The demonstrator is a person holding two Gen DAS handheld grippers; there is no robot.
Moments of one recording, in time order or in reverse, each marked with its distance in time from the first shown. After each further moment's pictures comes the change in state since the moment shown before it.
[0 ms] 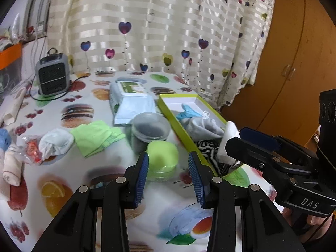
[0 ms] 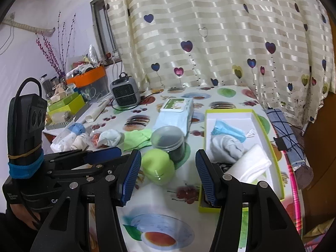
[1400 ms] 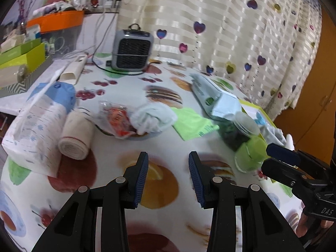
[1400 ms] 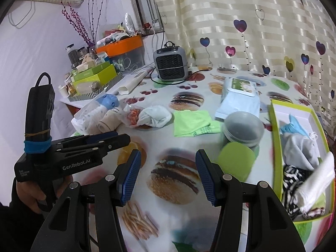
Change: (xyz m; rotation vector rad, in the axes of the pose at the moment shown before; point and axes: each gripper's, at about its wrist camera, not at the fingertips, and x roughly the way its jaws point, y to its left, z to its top) left arm -0.032 0.142 -0.034 -0.227 -0.021 0.219; right arm 0.079 0.090 -0.005 -0.122 0.144 0.188
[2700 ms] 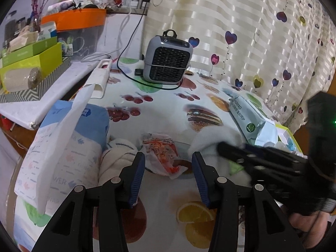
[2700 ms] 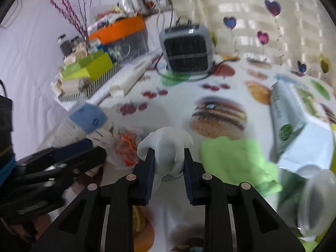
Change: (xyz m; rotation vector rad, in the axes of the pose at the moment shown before) left arm 0.031 0.062 0.048 -0.050 -0.018 0.105; right arm 0.129 0.013 0.063 0.019 0.063 0.042
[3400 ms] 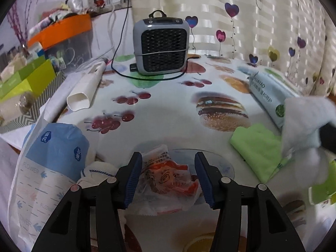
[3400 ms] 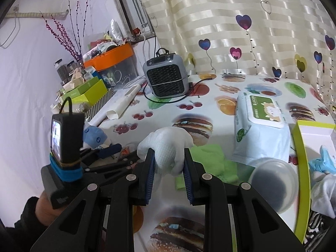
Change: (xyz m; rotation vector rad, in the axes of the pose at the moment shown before) left arm 0.067 -0.034 0.006 0.180 0.051 0.196; right arm -0.061 -0.025 -0.006 0.079 -0.105 -0.032
